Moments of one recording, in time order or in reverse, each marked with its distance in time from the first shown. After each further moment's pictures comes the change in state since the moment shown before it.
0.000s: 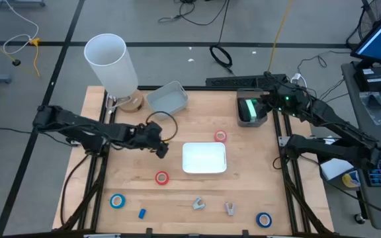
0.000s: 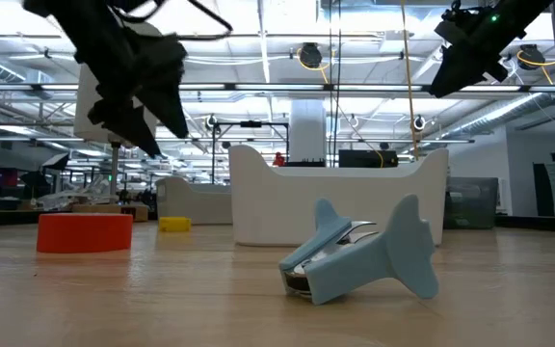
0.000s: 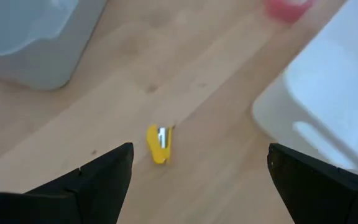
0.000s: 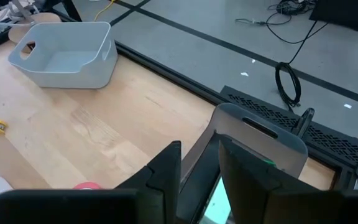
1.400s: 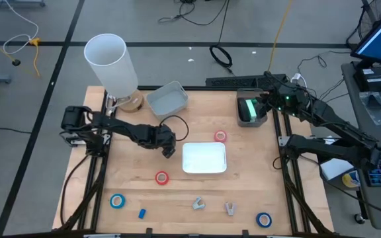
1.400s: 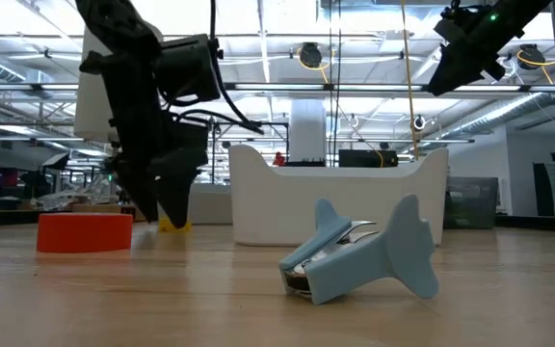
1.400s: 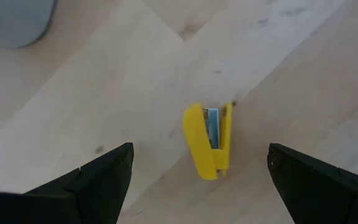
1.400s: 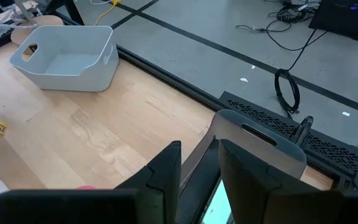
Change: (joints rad) left arm 0.125 0.371 0.053 0.001 0.088 0.096; right arm 0.000 0.001 0.000 0.023 0.002 -0.026
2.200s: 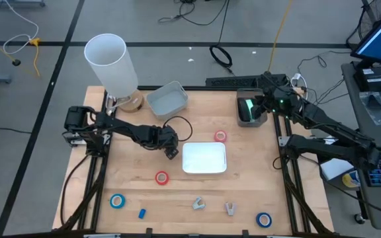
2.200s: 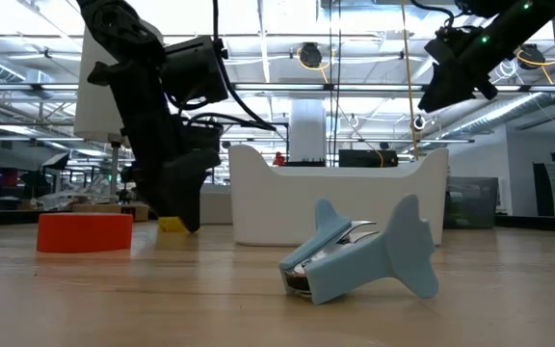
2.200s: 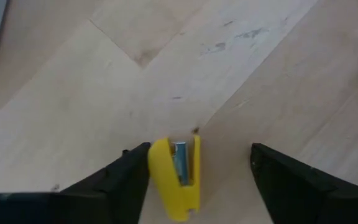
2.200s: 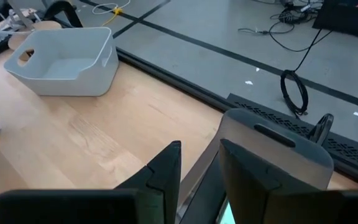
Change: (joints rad) left arm -0.003 0.043 0.002 0.057 0.059 0.046; right arm 0.000 0.000 -0.146 0.183 -0.002 0.027
